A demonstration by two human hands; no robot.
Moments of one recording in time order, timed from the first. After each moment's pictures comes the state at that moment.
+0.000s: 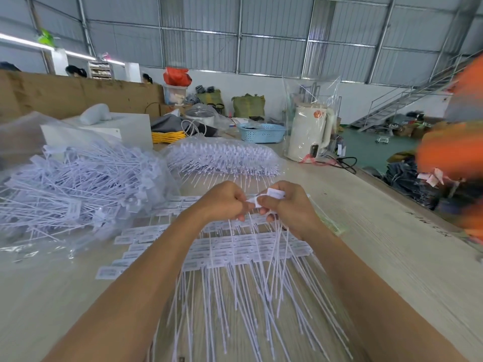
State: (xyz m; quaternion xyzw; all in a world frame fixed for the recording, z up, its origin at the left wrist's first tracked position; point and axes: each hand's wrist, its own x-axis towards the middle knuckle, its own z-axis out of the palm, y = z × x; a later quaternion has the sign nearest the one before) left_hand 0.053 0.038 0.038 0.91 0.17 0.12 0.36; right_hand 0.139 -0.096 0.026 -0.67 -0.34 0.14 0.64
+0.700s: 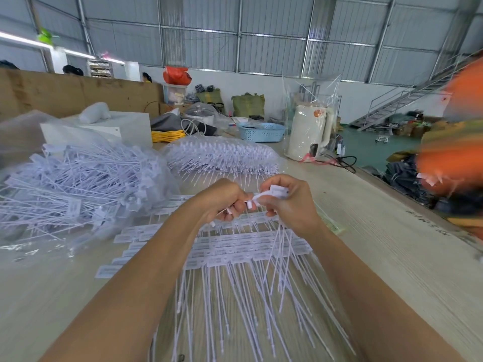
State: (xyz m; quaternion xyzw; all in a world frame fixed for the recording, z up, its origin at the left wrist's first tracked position) left_hand 0.050 0.034 0.049 0.77 0.22 0.04 0.60; right_hand 0.138 -0.098 0.027 -0.65 -0.40 0.06 0.64
